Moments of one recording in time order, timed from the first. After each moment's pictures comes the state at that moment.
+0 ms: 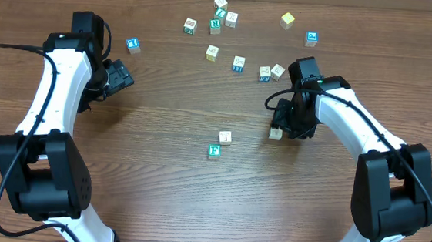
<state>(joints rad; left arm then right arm) 0.10 1.88 1.54 -1.09 -0.10 -0.58 0.25 1.87 1.28 -0.87 -0.14 0.55</state>
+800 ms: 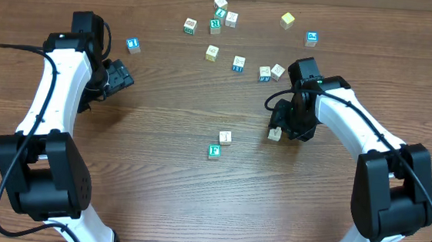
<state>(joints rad) 0.10 1.88 1.54 -1.09 -0.10 -0.58 0.26 1.87 1.27 -0.88 -0.14 0.54</state>
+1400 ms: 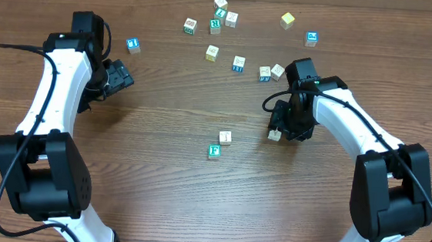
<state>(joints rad) 0.10 1.88 1.54 -1.09 -0.10 -0.58 0.27 1.87 1.27 -0.88 -0.14 0.54</state>
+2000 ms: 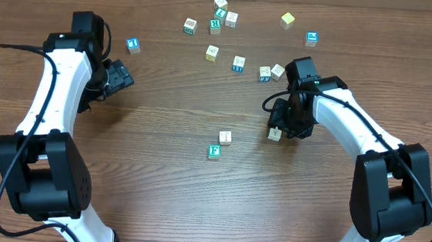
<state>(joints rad) 0.10 1.88 1.54 -1.09 -0.10 -0.58 0.27 1.87 1.27 -0.85 -0.14 0.51</state>
